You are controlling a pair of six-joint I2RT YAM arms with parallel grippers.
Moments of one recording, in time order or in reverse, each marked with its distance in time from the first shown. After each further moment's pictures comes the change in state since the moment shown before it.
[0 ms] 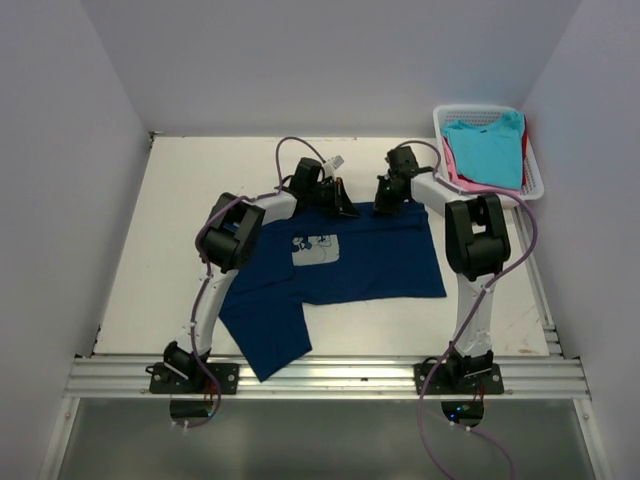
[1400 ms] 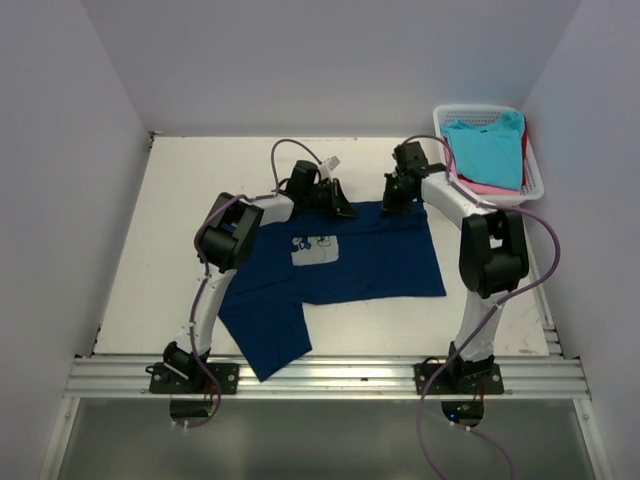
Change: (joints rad) left arm 0.012 -0.014 -0.066 0.089 -0.001 -0.027; right arm 0.002 -0.220 -0.123 -0.098 0.063 -0.037
